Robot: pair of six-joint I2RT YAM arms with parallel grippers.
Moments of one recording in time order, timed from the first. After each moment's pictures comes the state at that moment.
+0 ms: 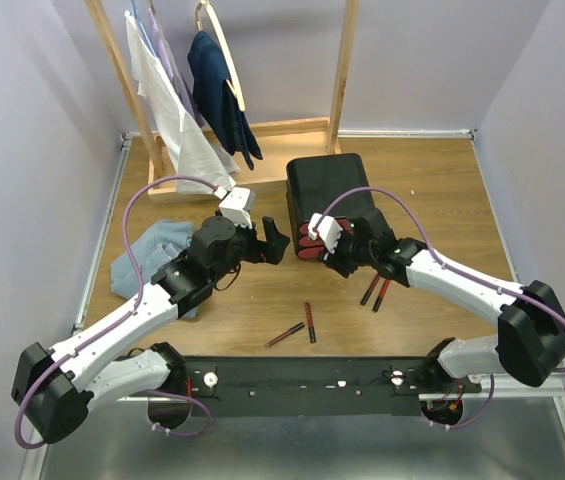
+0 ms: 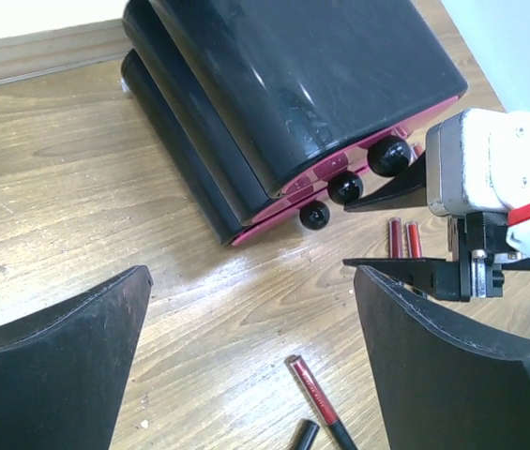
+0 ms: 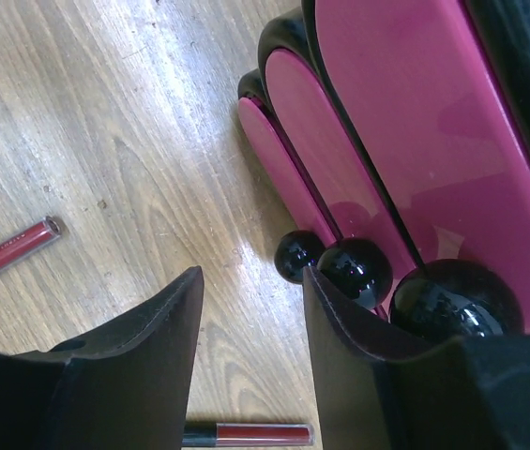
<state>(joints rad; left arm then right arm) -0.73 0.99 0.73 -0.06 -0.11 -0.45 0.67 1.34 0.82 -0.22 -0.18 -0.52</state>
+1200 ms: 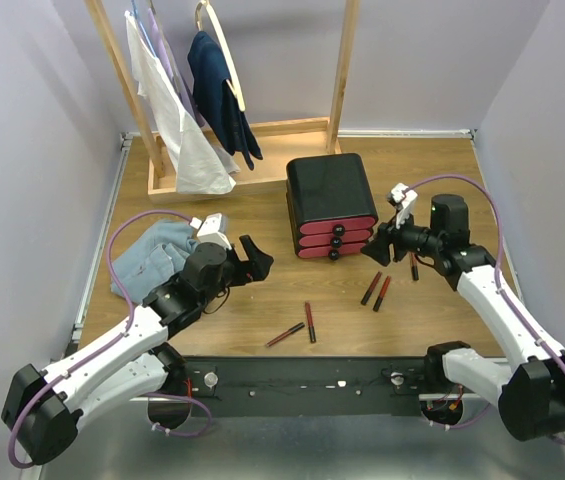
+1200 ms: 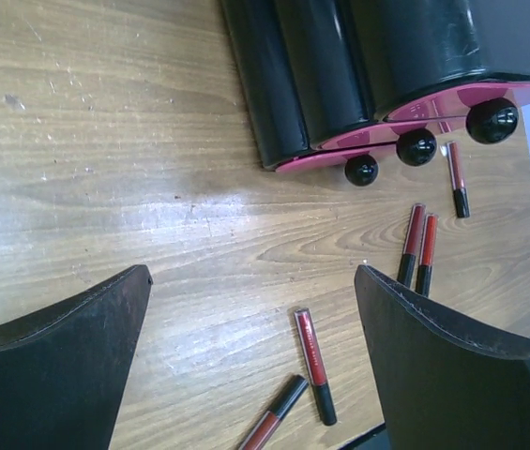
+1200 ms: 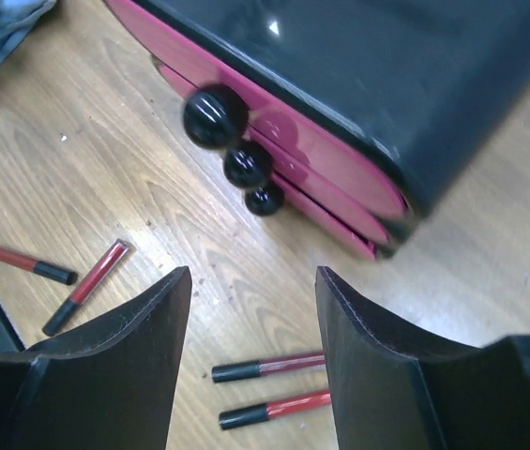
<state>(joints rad) -0.72 0.82 0.51 -0.12 -0.20 -0.76 0.19 1.06 0.74 -0.28 -0.67 -0.23</state>
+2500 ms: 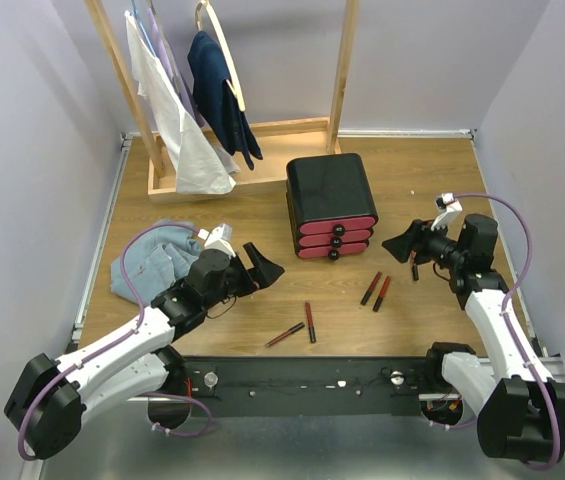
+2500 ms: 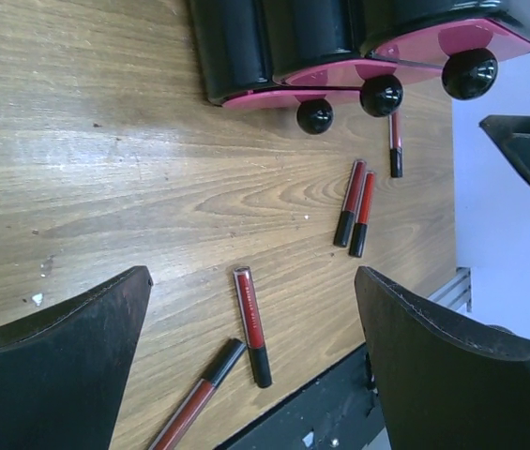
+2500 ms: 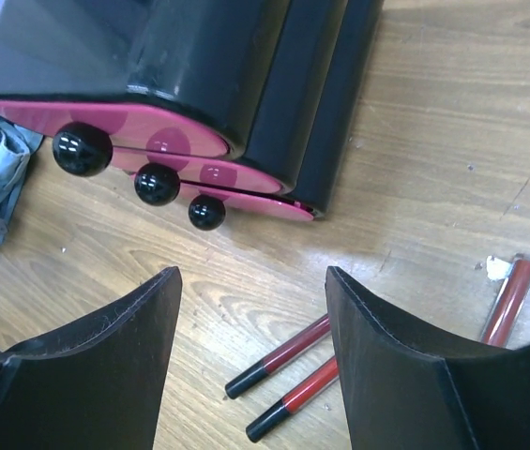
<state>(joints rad) -0.71 0.87 0.40 0.02 -0.02 -0.97 -0.10 0.92 0.54 -0.09 -0.68 0.16</state>
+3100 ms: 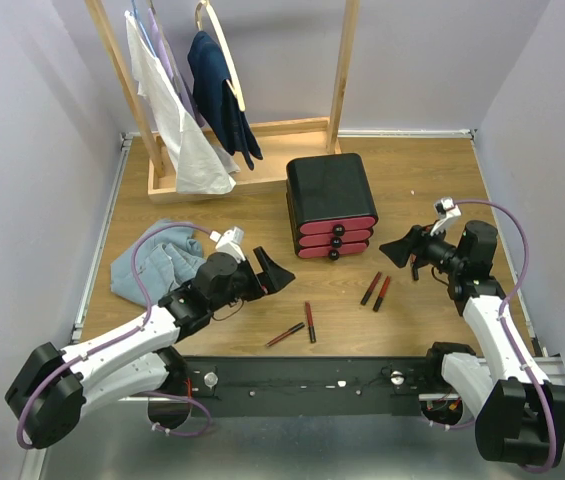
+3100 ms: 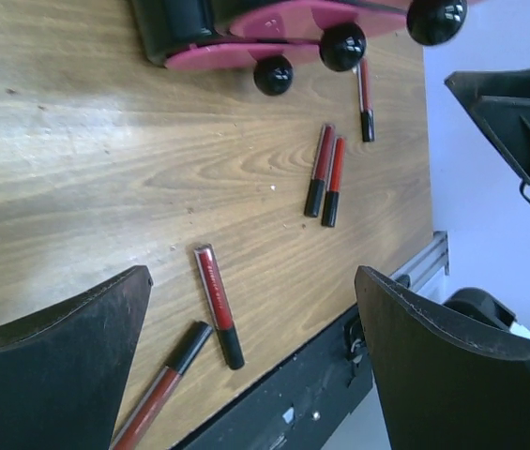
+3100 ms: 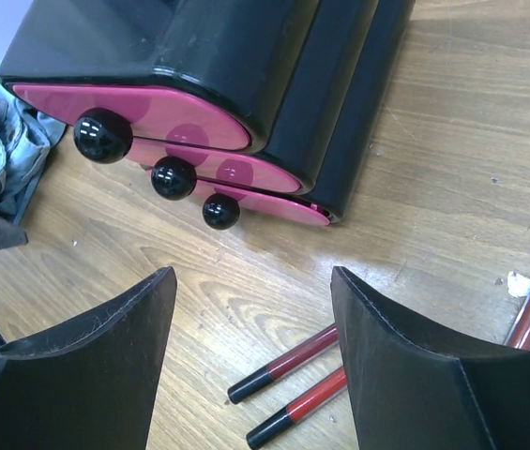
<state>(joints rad) -0.78 0.91 0.40 0.10 0.02 -1.00 -0.11 0.90 0.46 0.01 -0.75 0.17</state>
